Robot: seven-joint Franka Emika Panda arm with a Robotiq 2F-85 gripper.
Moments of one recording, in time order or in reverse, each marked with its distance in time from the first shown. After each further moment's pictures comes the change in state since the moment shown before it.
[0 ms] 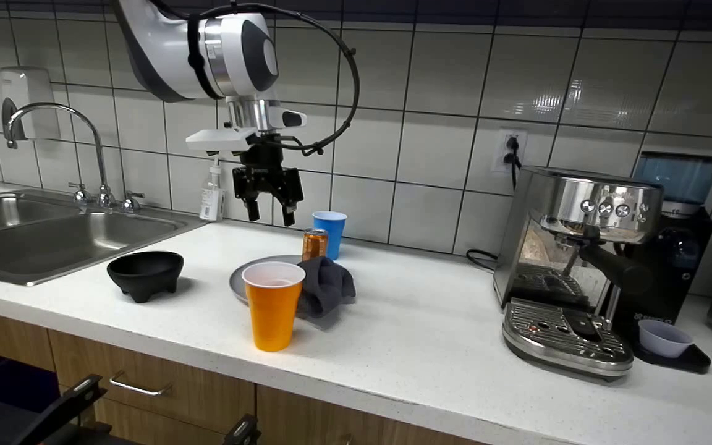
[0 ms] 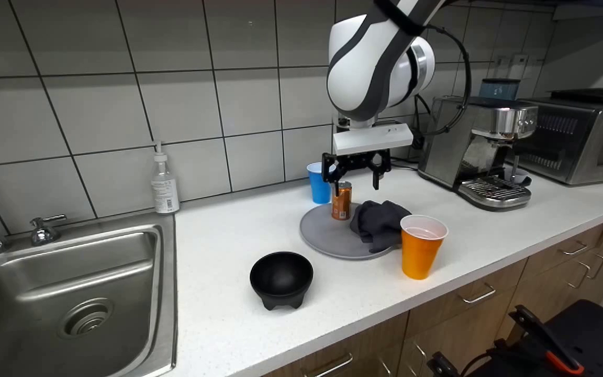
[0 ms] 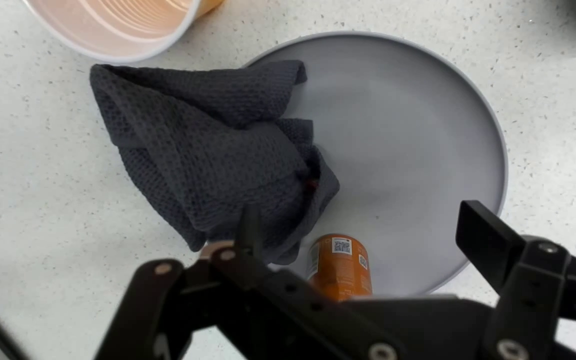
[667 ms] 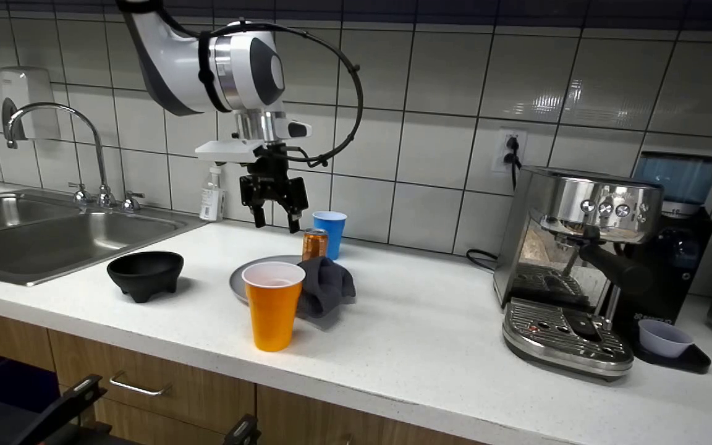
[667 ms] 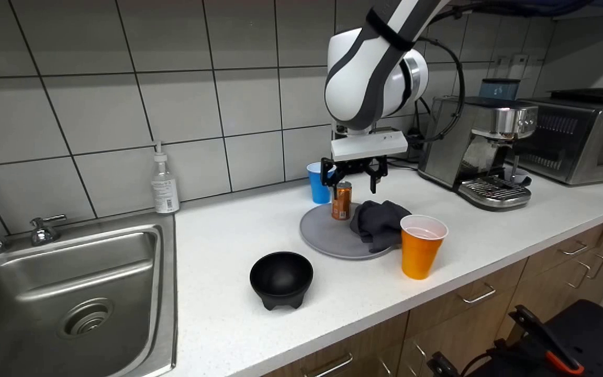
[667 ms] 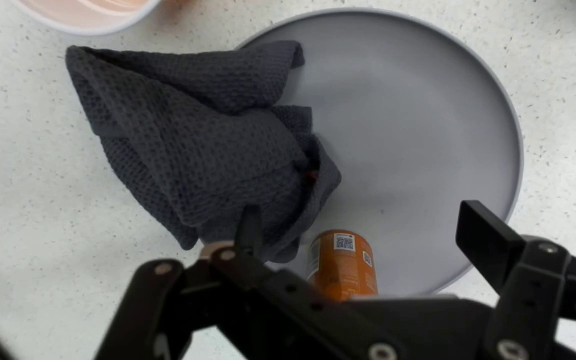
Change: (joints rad) arm 0.000 0.067 -0.014 0.041 0.000 0.031 0.003
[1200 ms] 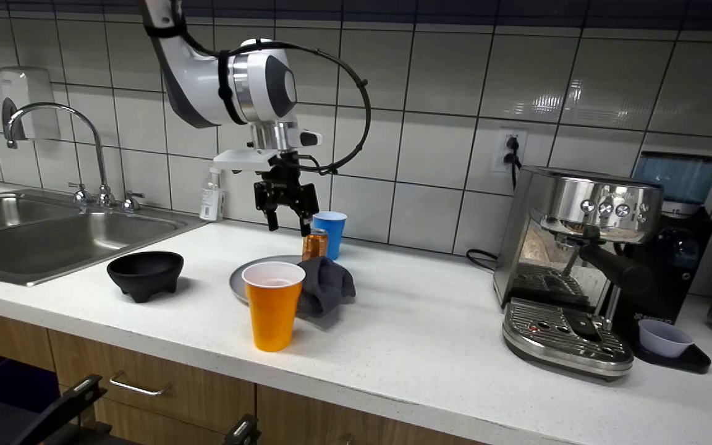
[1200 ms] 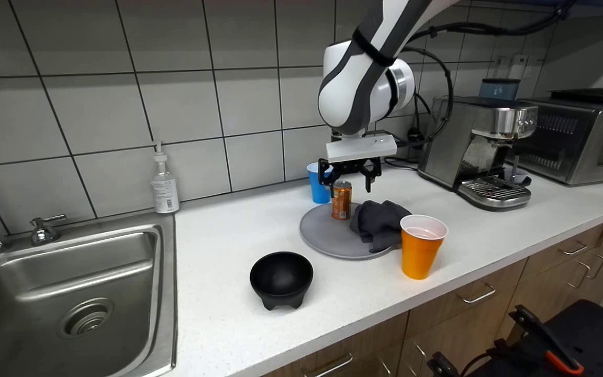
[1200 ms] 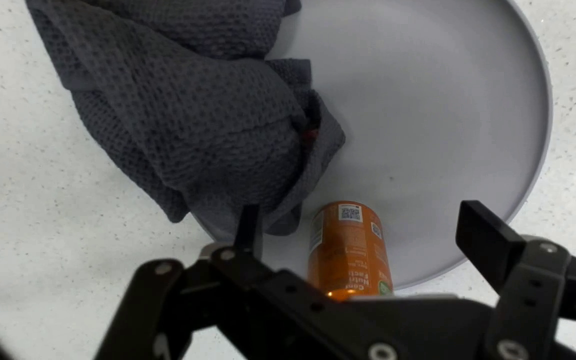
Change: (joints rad) arm 0.001 0.109 -0.023 0.115 0.008 0.000 0.000
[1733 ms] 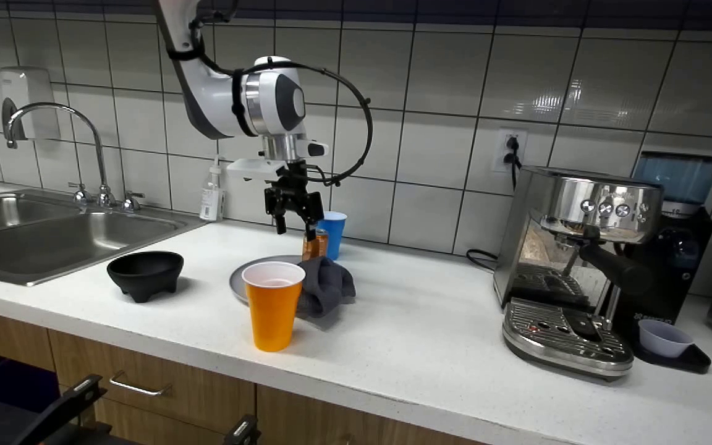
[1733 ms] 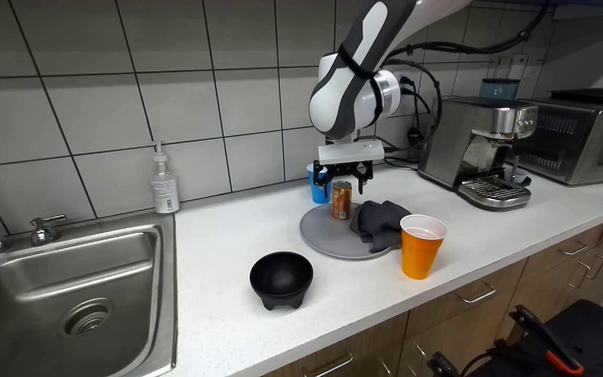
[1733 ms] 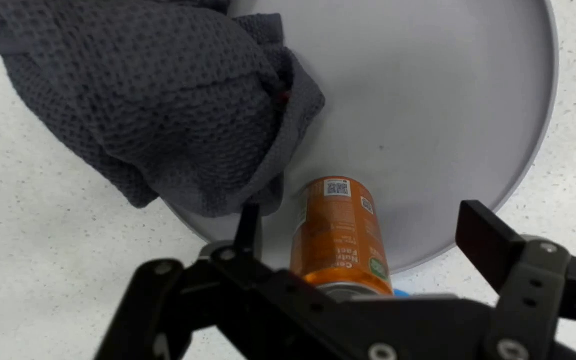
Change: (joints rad) arm 0.005 0.113 -0.014 0.123 0.059 -0.004 0.000
